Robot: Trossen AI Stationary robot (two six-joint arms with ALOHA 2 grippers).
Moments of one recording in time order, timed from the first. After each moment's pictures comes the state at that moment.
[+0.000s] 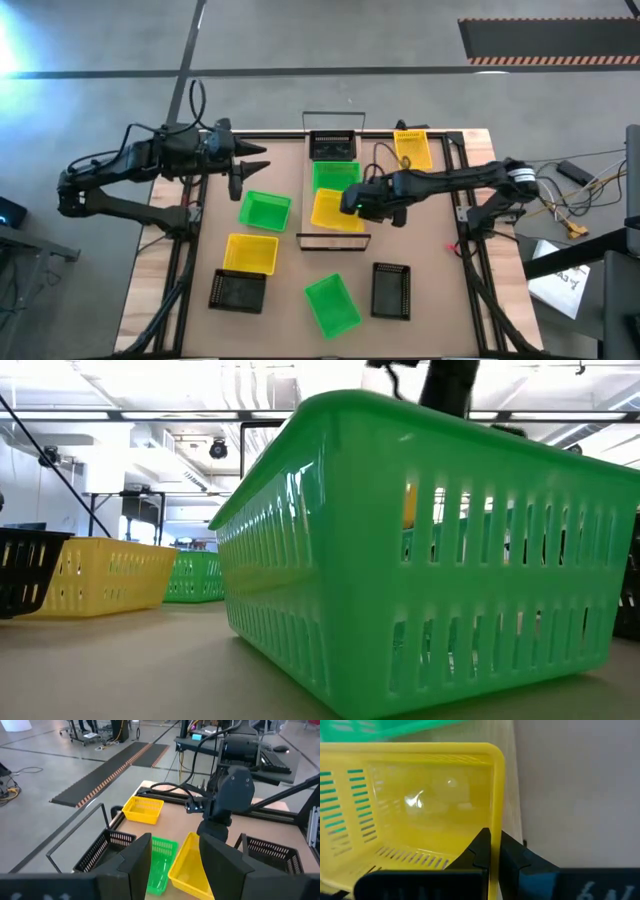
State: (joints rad) left arm 0.13 0.92 1.25 -0.59 -0.16 -0.06; right arm -0.01 1.64 1.33 -0.93 0.04 1.70
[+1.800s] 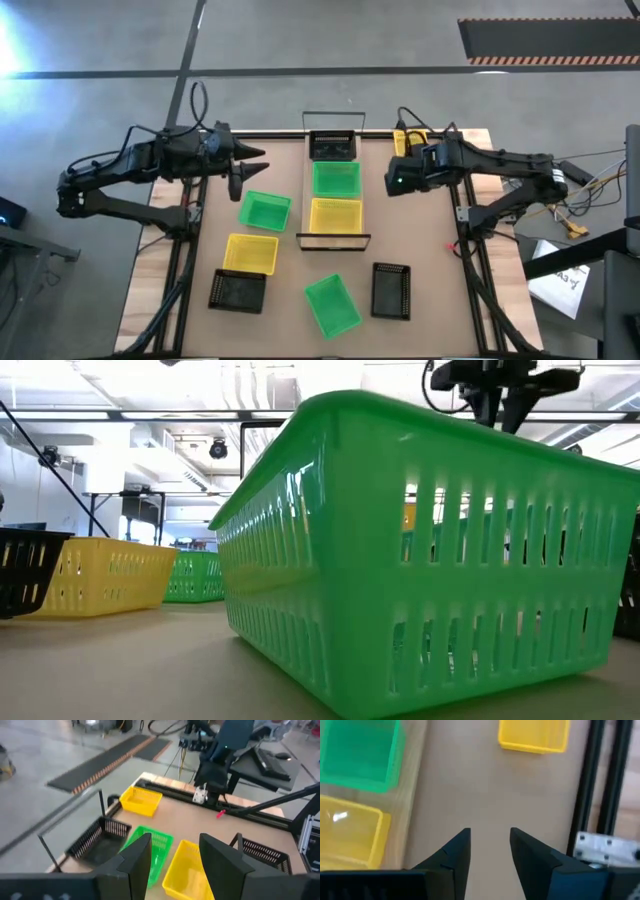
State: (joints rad) left arm 0.13 0.91 1.22 -0.60 -0.16 -0.18; right arm -0.10 1.41 1.47 -1.53 0.28 1.25
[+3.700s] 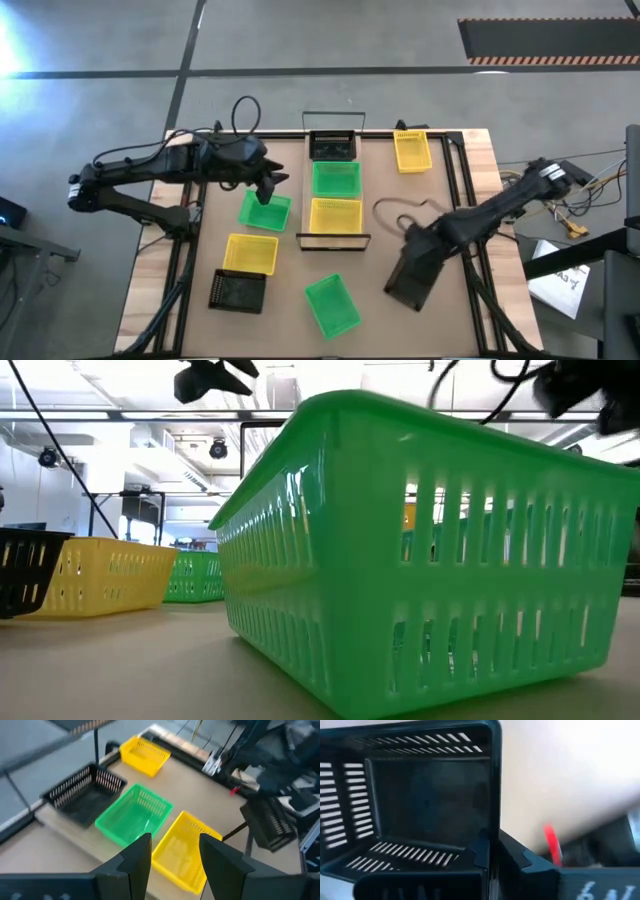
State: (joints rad) left arm 0.13 1.09 1.22 -0.62 -0.15 -0.41; right arm 0.45 1.36 1.09 -1.33 -0.14 1.05
